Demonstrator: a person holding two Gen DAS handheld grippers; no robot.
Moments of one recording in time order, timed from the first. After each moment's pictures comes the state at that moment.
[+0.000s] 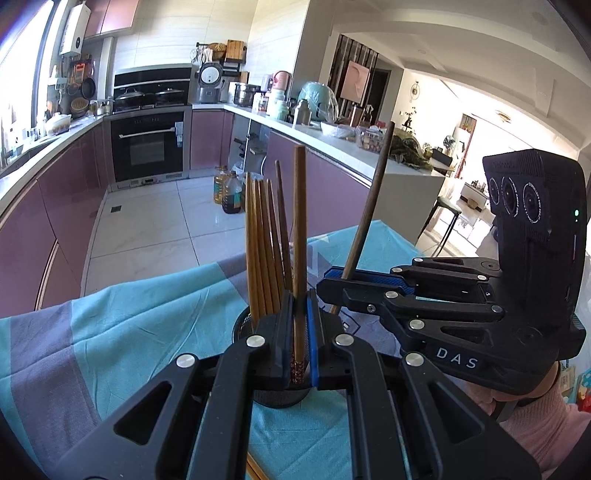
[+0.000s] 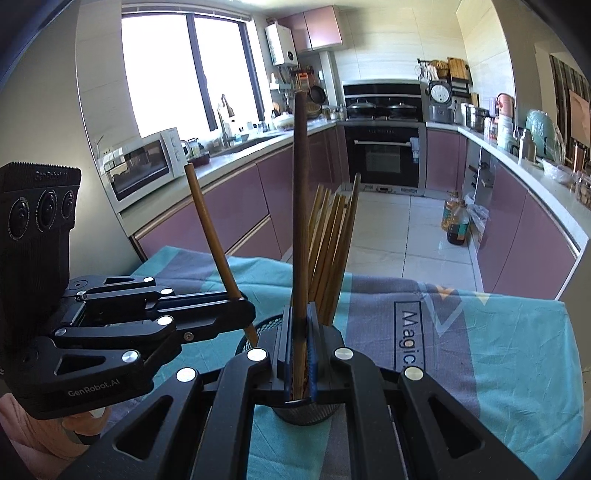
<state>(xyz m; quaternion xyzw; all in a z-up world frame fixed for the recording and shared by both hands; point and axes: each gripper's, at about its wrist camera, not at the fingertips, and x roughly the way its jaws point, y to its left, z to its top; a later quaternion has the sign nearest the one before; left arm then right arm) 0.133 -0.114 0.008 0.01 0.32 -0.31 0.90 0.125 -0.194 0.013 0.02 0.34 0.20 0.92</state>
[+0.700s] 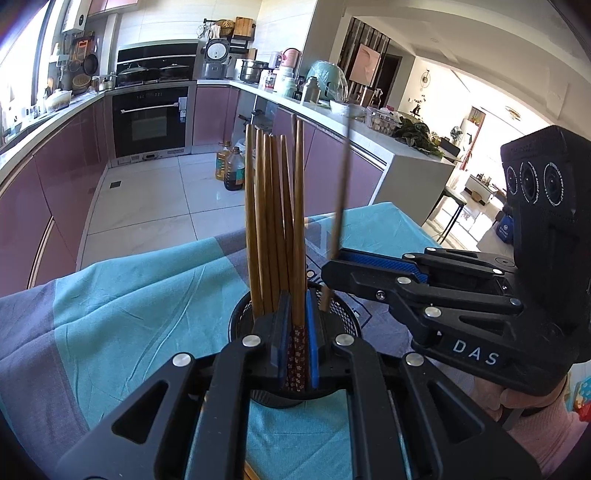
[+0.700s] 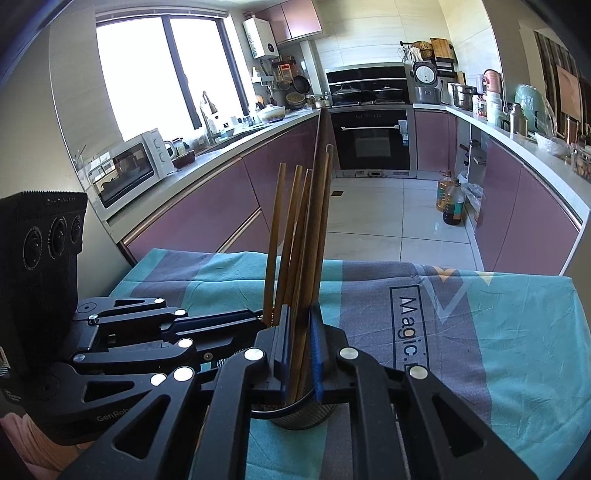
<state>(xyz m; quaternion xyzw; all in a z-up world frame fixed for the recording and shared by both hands) 0.165 -0.130 -0.015 0.00 0.36 -0.30 0.88 0.141 -0.200 0.001 0.05 0.36 0.18 0.91</state>
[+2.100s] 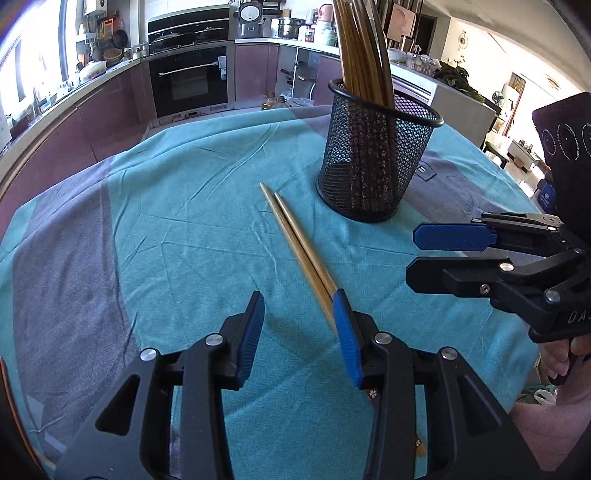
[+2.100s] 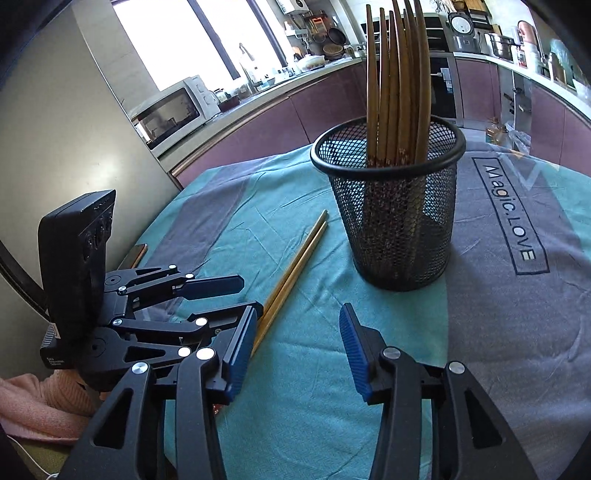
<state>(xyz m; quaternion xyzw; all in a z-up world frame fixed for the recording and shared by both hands) 0.085 -0.041 -0.127 0.06 0.44 -0.21 0.87 0.068 -0.153 -0.083 0.08 0.44 0.28 0.85</state>
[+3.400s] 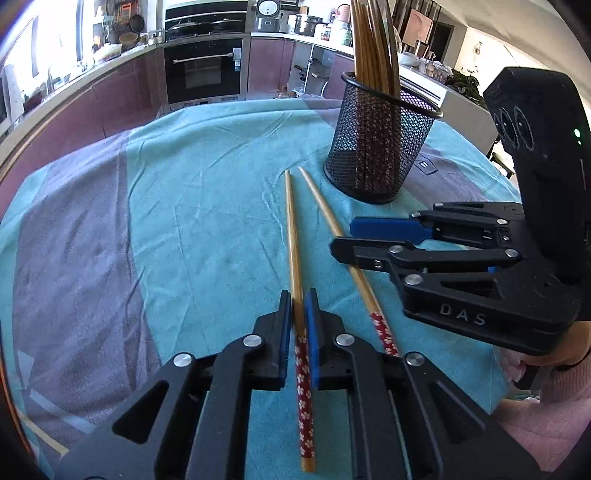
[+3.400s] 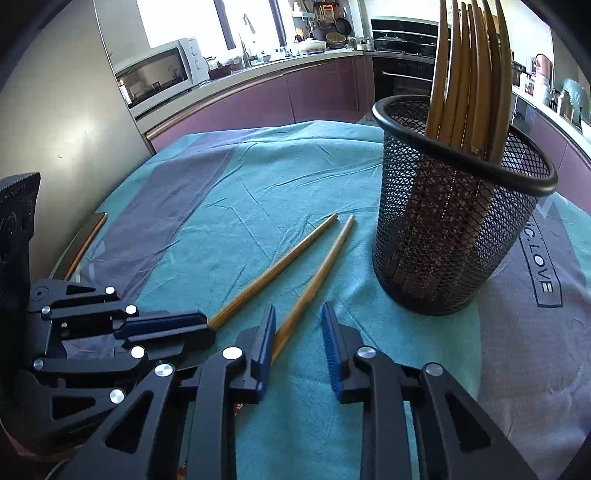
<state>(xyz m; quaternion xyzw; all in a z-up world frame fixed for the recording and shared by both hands) 0.065 -0.031 -0.129 0.03 0.45 -0.19 0.87 0.088 -0.097 -0.103 -0.02 0.46 0.23 0.86</state>
